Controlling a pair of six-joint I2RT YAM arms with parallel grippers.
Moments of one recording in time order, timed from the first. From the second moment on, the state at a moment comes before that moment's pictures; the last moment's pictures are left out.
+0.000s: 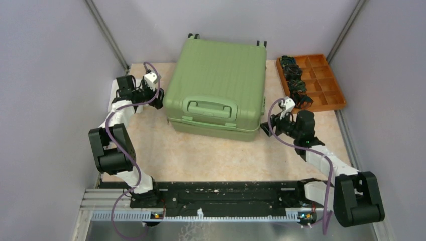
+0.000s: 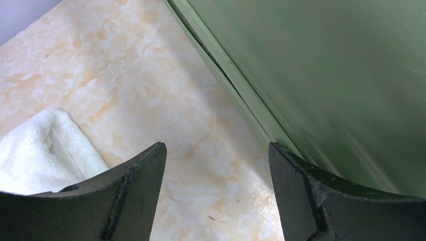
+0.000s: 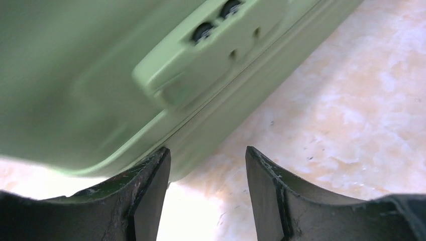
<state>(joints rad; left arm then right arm) 0.21 1.64 1.15 -0.17 0.81 0.58 0.15 1.13 0.43 0.33 -0.53 0.02</state>
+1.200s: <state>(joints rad) 0.21 1.64 1.15 -0.16 0.79 0.54 0.25 0.98 0.43 0.03 -0.55 0.06</state>
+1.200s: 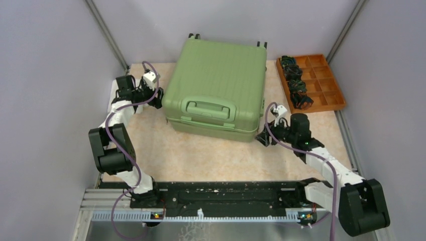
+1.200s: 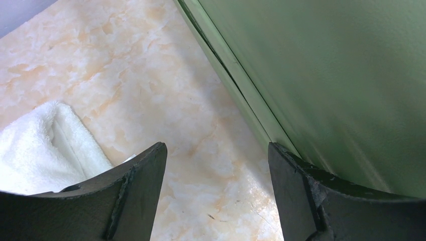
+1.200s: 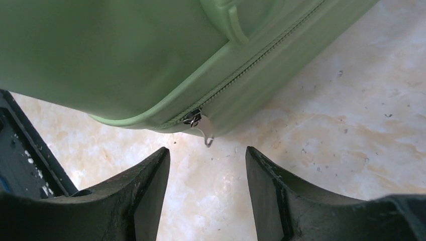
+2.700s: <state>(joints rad) 0.18 1.57 1.01 -0.11 0.71 0.51 0.56 0.77 0.26 0.18 -0.08 0.05</state>
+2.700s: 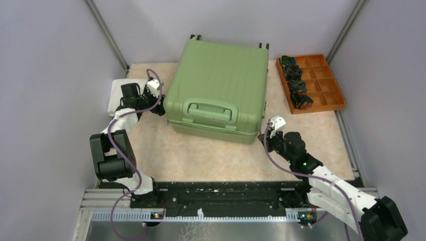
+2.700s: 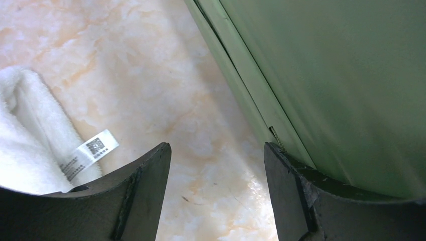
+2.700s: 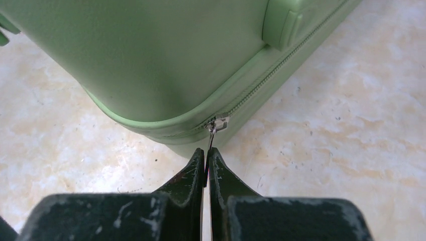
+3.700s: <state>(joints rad) 0.08 1.44 0.86 -0.02 0.56 0.34 1.28 1.20 0.23 0.53 1.12 0.06</state>
